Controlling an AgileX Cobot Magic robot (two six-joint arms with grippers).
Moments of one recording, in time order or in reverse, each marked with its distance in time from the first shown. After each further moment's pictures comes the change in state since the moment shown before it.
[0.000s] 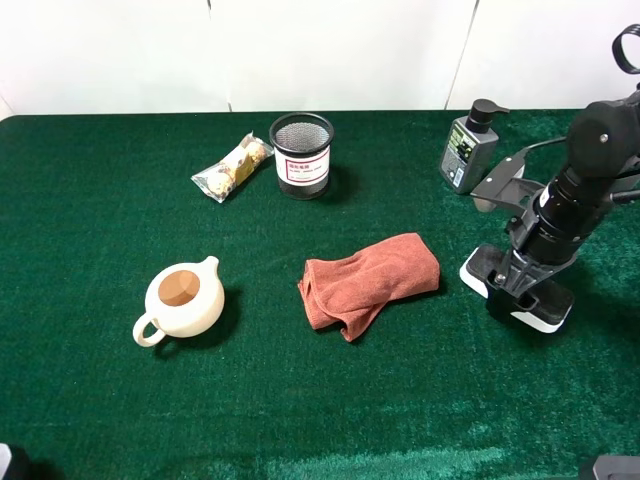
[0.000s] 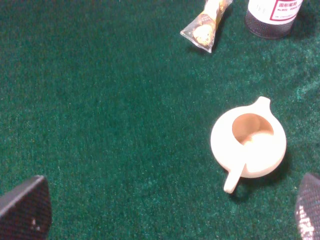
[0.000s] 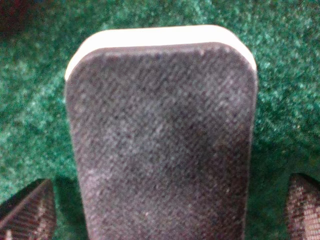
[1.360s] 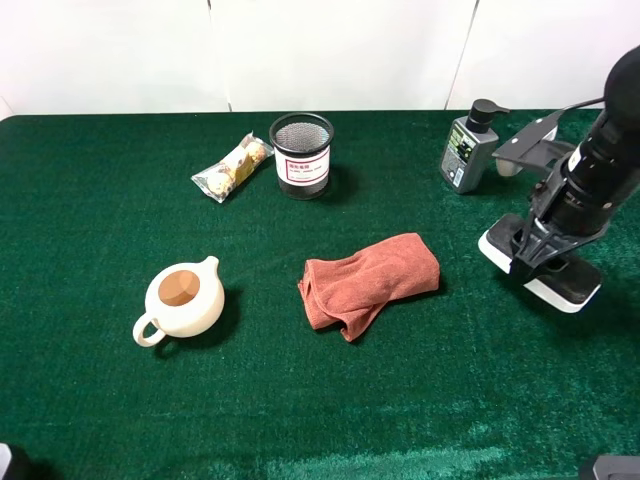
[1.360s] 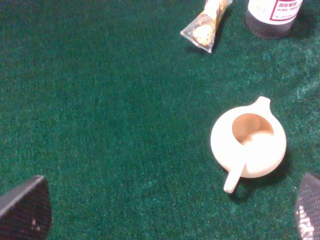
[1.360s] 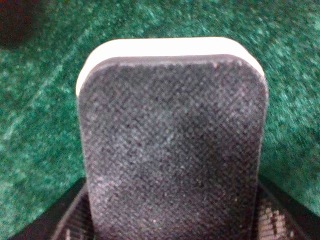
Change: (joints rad) left arm 0.000 0.000 0.000 0.000 0.000 0.000; right arm 0.000 -0.159 -0.063 -0.013 0.204 0.099
